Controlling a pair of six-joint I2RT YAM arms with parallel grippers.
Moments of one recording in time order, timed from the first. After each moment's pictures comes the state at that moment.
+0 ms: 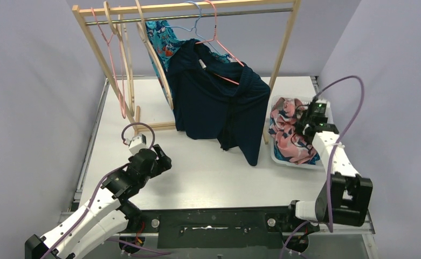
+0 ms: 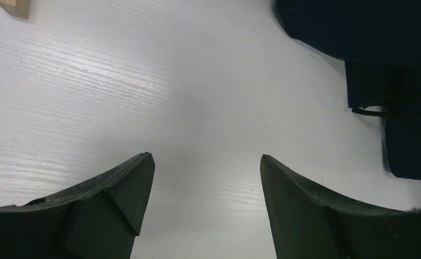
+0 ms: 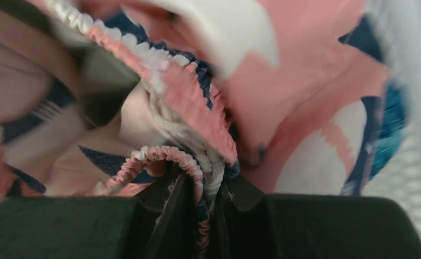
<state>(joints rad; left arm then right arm) -0.65 0.67 0.50 -0.57 -0.41 -0.92 -0.14 1.29 1.01 -0.45 0.12 0.25</state>
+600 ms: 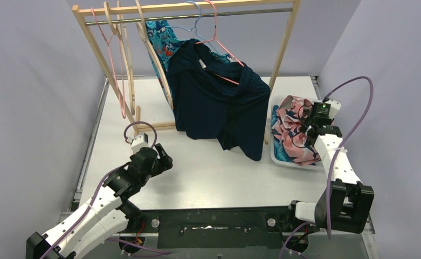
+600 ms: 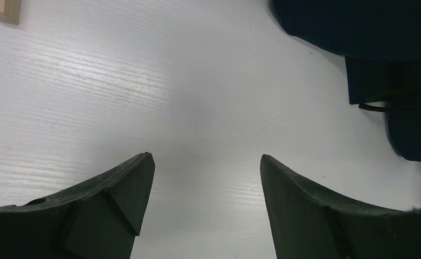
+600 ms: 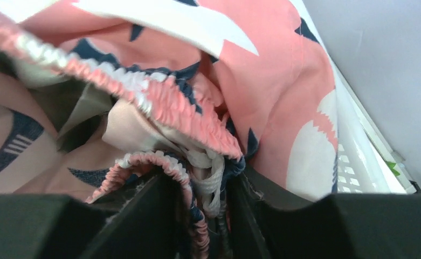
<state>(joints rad) -0.64 0.70 0.49 -0.53 -0.39 -0.89 -0.15 1.25 0.94 -0.46 0.31 0.32</state>
